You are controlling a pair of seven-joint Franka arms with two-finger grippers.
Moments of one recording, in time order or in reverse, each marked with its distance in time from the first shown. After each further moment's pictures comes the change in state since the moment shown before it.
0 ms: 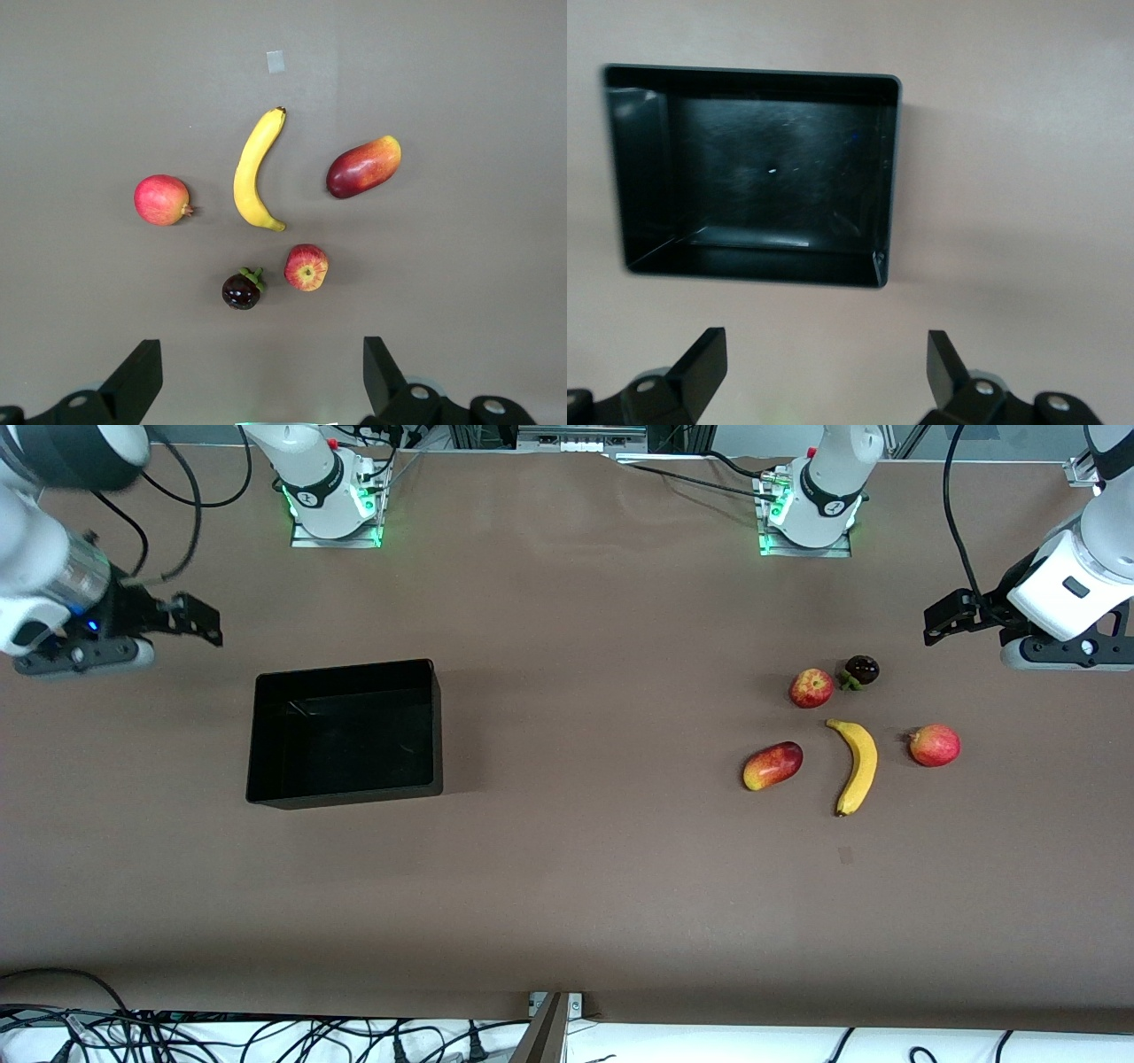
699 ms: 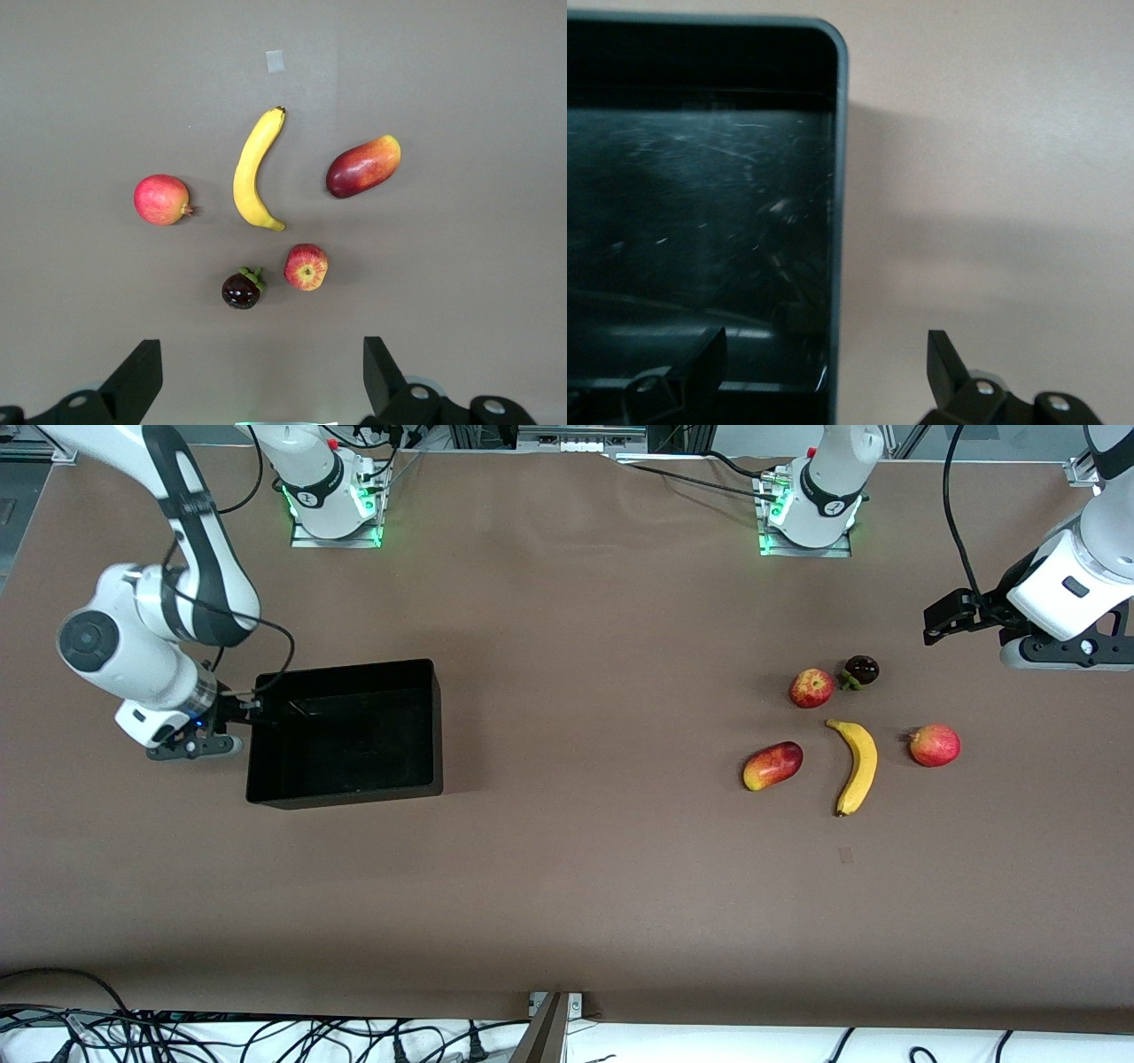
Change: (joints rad) left arm 0.000 0.000 0.000 0.001 0.000 -0.001 0.000; right arm -0.002 0.323 -0.059 -0.248 -0.001 0.617 -0.049
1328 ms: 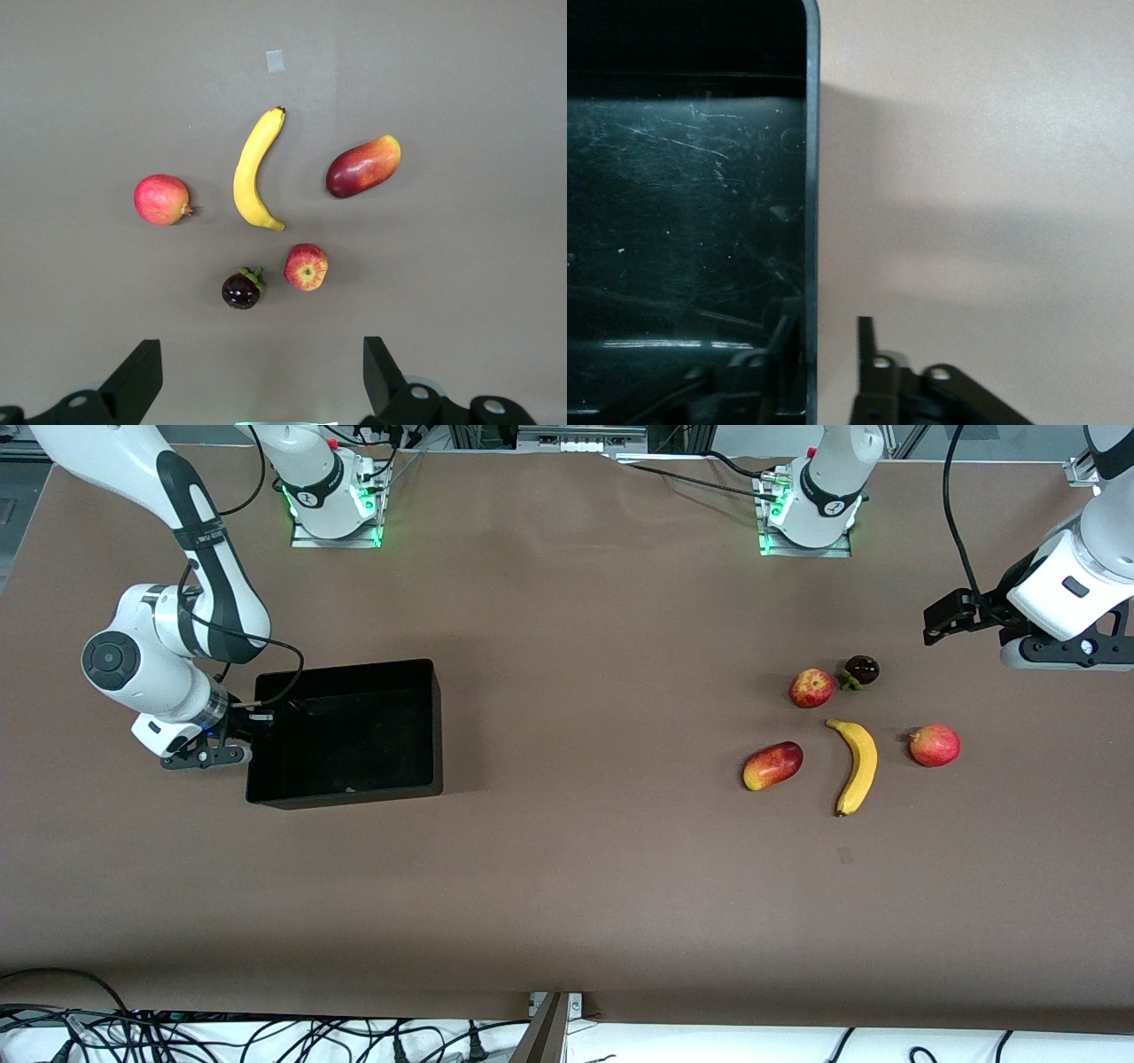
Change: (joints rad) left arm 0.000 0.000 0.000 0.000 0.000 0.000 0.000; right arm -0.005 0.038 -0.003 0.005 0.005 0.020 -0.001
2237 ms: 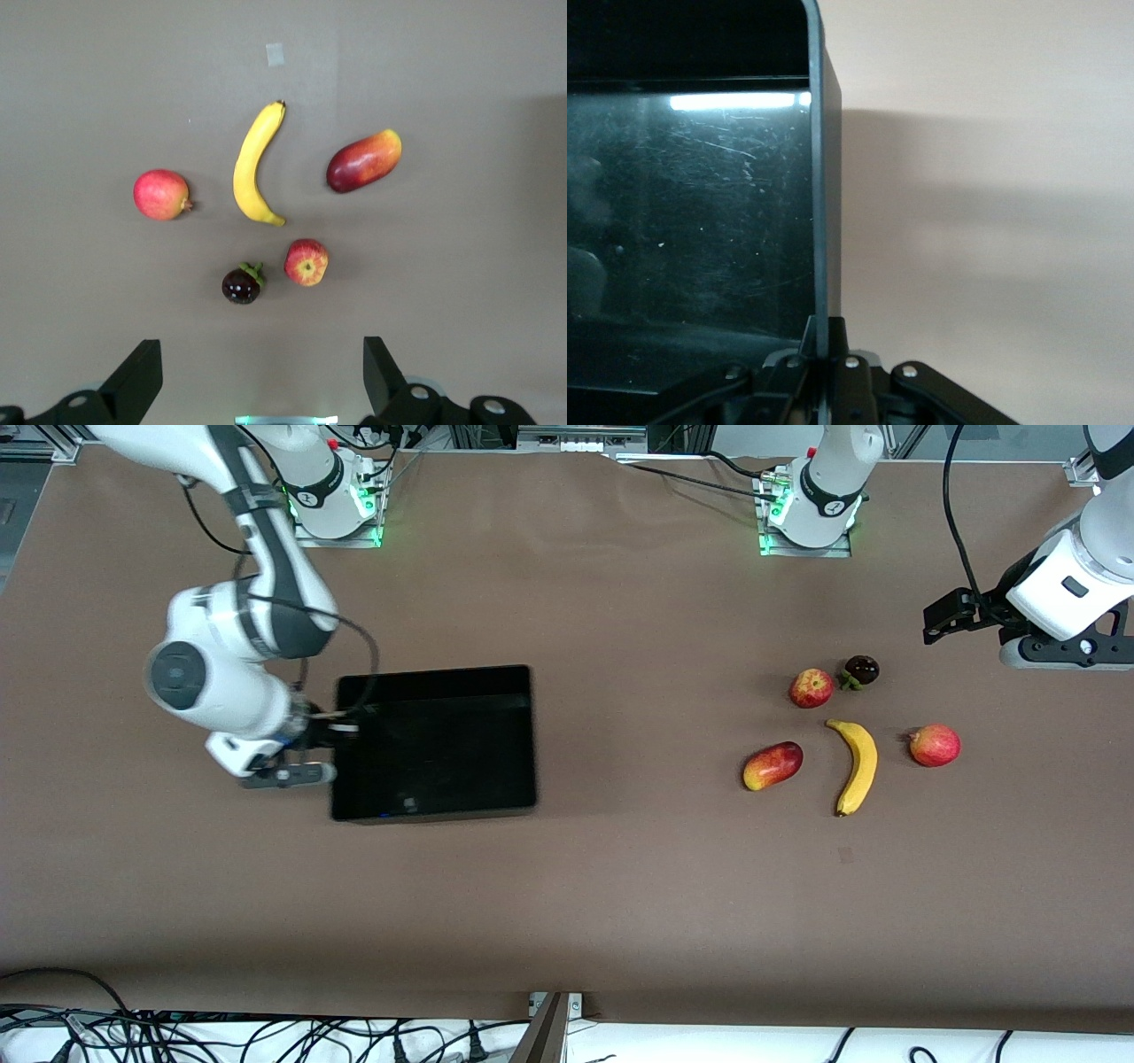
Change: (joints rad) left arm 0.000 0.000 0.000 0.000 0.000 -0.022 0.000; right arm 0.215 0.061 0.129 0.353 0.166 -0.306 0.305
